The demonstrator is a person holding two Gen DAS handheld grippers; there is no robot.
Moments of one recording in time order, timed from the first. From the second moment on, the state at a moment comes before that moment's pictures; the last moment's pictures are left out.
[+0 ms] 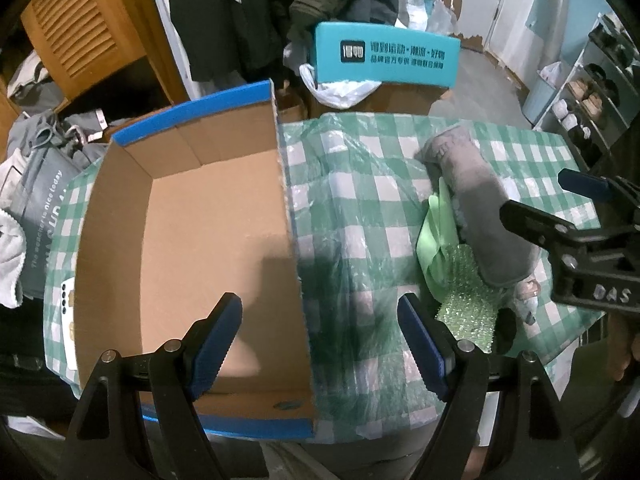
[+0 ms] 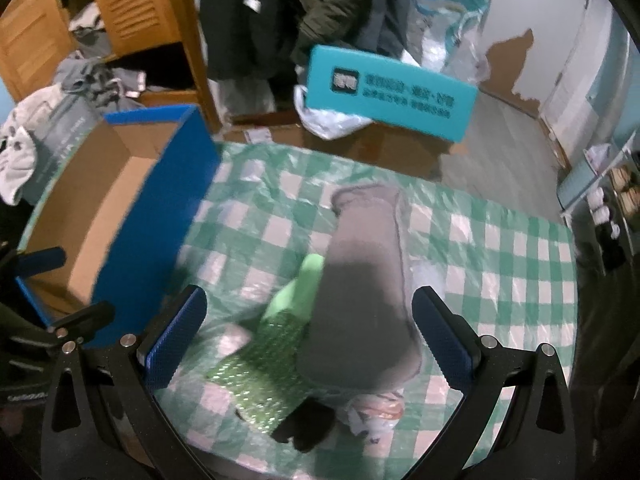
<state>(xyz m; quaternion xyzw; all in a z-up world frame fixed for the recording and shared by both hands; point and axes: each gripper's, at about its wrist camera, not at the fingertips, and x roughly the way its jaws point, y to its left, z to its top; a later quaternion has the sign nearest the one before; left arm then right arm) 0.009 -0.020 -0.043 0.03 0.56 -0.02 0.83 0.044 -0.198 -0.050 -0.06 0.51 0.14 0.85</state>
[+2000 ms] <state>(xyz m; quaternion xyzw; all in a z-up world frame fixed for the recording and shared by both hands) 0.044 -0.149 -0.130 0.02 0.67 -0.12 0.74 0.072 -0.292 -0.109 0.03 0.57 0.12 0.81</state>
